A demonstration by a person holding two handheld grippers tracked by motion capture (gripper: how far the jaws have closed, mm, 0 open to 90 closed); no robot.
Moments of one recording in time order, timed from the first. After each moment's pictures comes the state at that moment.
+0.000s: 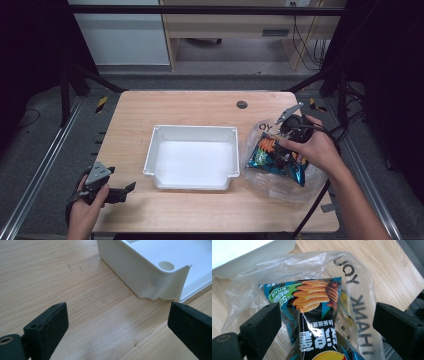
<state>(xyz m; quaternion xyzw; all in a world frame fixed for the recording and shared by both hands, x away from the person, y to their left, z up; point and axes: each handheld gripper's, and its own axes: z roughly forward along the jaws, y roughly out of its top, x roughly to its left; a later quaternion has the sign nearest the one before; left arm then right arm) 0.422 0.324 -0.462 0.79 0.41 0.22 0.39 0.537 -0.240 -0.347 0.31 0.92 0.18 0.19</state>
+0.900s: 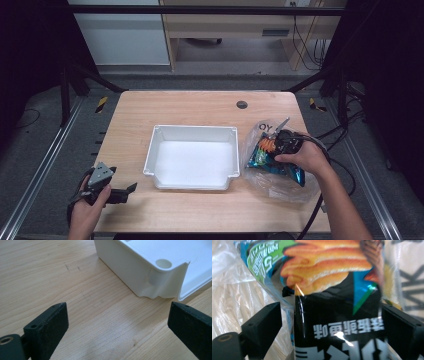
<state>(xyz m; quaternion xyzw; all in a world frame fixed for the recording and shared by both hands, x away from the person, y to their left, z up) 0.422 0.319 -0.463 0.80 0.40 0.23 0.38 0.556 -0.247 -0.428 0.31 0.94 0.12 0.11</state>
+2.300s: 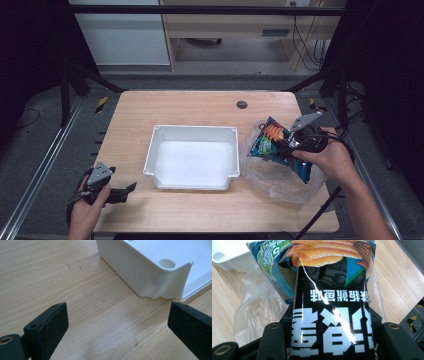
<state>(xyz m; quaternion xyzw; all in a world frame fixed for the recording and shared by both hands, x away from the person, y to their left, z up) 0.423 0.322 -0.463 0.80 0.41 0.23 0.38 0.508 -0.269 -0.347 0.29 0.91 0.23 0.20</state>
